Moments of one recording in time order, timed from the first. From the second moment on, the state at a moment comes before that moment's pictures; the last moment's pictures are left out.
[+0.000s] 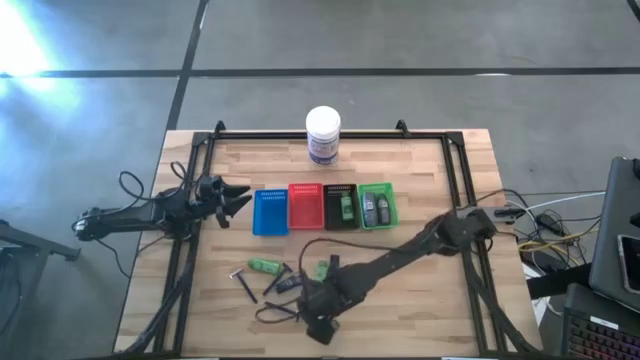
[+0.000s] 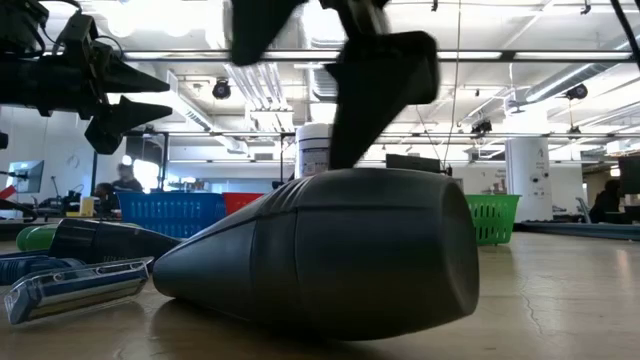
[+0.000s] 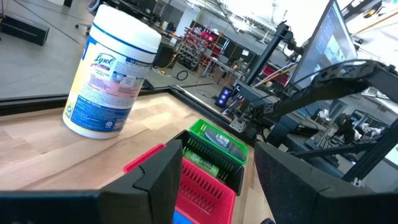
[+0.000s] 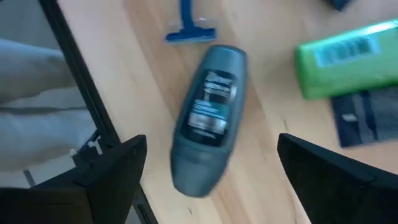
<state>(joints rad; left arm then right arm) 0.06 0.06 0.03 -0.02 -0.29 -0.50 0.45 2.33 2.09 -0.97 -0.11 0.92</state>
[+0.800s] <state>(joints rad) 0.06 0.06 0.03 -0.02 -0.29 -0.50 0.49 2.54 2.25 -1.10 -0.06 1.05</state>
